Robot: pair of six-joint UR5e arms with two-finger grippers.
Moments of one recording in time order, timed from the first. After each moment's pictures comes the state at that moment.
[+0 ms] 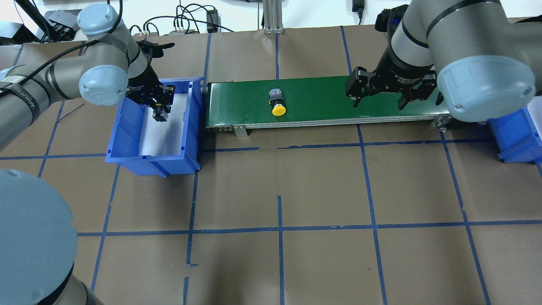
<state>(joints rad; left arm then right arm) -1.43 -2.02 -1.59 -1.11 1.56 0.18 1.60 -1.56 1.71 -1.81 -1.52 0.12</state>
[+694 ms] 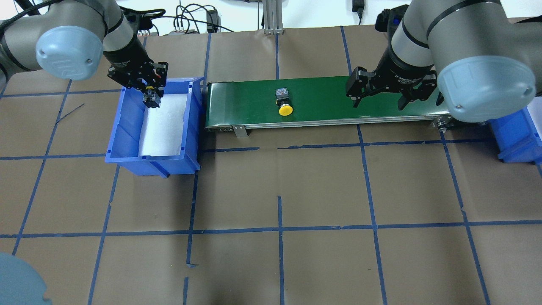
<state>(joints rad) -1.49 -1.86 -1.51 -1.35 1.56 0.08 1.60 -1.56 1.72 -1.81 -1.52 0.12</state>
